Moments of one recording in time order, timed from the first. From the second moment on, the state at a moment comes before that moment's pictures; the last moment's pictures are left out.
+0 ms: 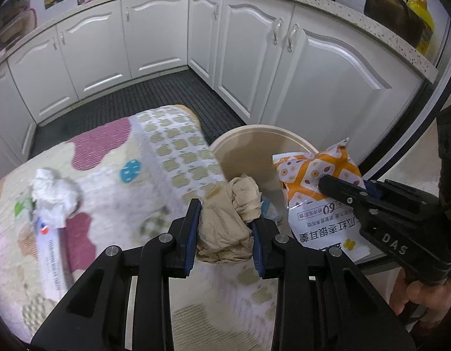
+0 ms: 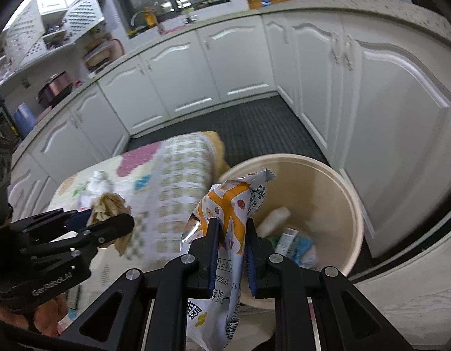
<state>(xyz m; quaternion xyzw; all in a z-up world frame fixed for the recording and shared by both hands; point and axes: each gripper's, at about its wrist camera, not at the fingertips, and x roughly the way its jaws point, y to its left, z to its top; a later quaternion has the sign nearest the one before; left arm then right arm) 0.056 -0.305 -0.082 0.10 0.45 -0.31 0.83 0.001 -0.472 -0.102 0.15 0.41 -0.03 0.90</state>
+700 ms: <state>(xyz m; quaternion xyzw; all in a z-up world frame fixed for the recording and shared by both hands) 0.079 -0.364 -0.126 0.08 0.52 -0.30 0.80 0.016 -0.528 -0.150 0.16 0.46 -0.10 0.87</state>
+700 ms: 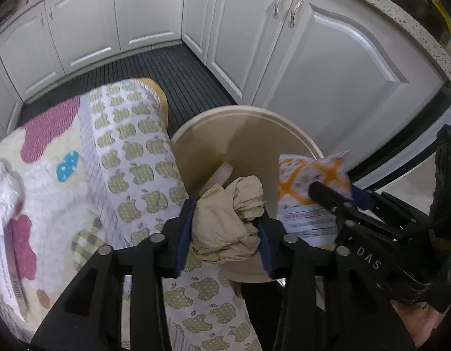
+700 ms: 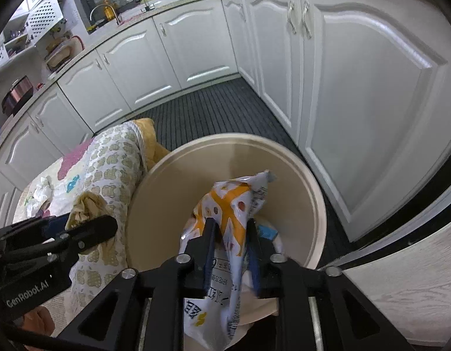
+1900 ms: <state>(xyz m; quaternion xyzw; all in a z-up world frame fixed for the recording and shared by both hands) 0.030 -0.231 -0.132 0.04 0.53 -0.24 0.81 -0.001 -0.450 -0.115 0.13 0.44 -0.04 0.89</state>
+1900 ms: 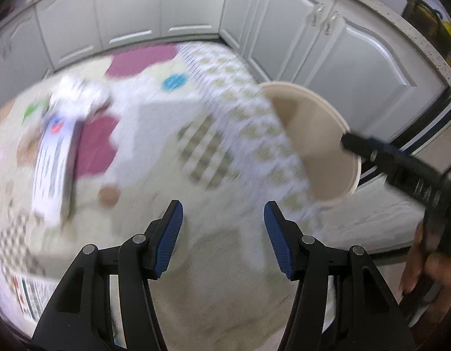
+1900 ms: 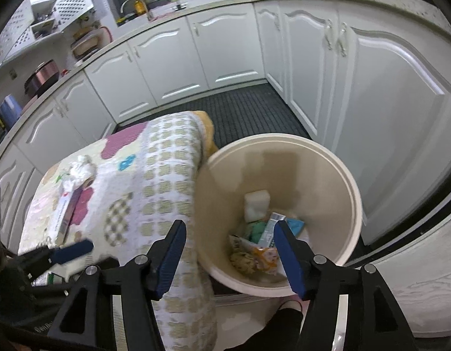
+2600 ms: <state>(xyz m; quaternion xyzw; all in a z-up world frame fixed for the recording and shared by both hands) 0.054 -0.026 -0.133 0.02 0.52 -0.13 0.84 0.032 -0.325 -0.110 0.08 0.46 0.07 0.88</state>
